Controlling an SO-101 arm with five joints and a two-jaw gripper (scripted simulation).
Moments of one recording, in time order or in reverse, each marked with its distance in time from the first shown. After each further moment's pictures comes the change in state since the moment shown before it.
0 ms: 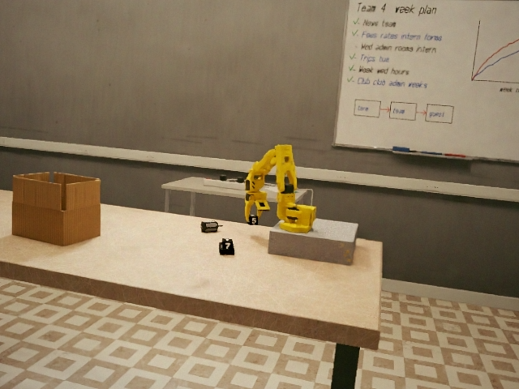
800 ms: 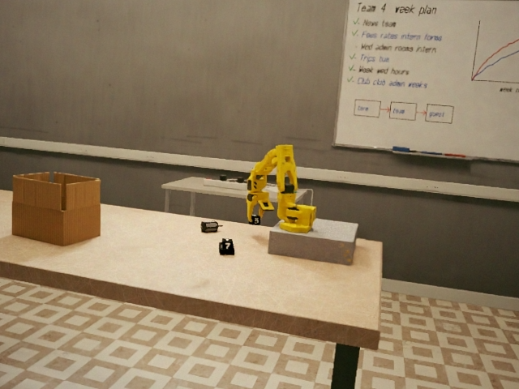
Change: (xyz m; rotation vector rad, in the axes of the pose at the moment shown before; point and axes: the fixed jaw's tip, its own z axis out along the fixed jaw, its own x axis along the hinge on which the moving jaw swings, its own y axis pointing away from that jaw) arm 0.002 0.008 0.000 0.002 0.002 -0.106
